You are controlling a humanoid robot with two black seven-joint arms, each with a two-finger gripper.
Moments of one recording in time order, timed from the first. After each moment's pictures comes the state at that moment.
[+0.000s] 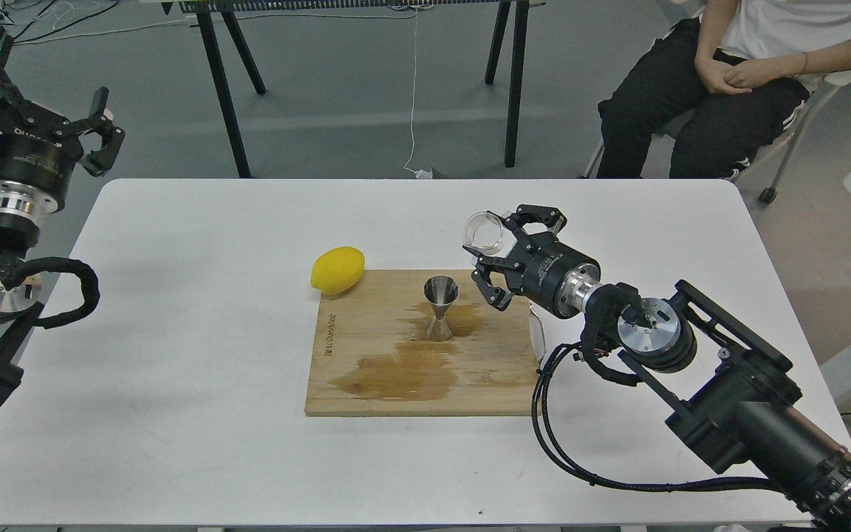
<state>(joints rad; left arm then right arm) -0.66 0.45 -0.93 -0.81 -0.02 -0.32 -0.37 0.40 -0.17 0.92 1.30 -0.02 -0.14 -0.17</state>
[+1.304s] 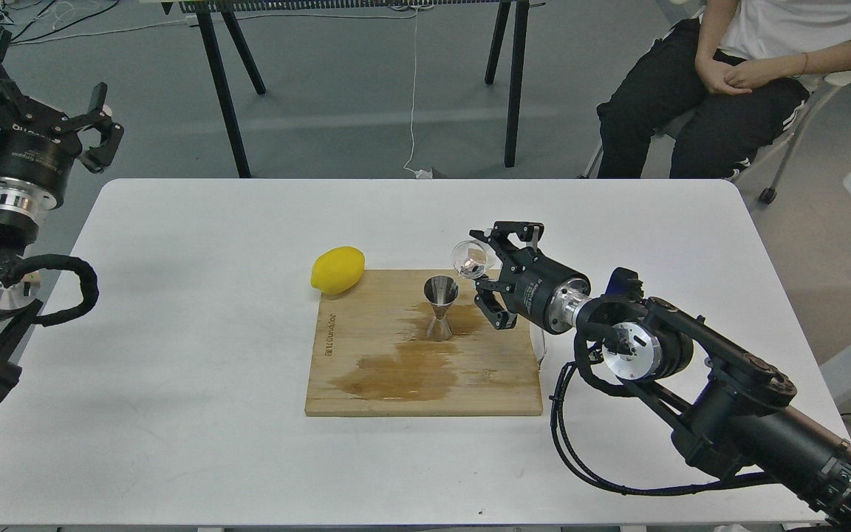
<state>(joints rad) -0.66 0.46 -0.93 -0.83 -0.02 -0.31 -0.37 0.43 -0.23 0.80 1.31 -0.31 -0.13 -0.16</state>
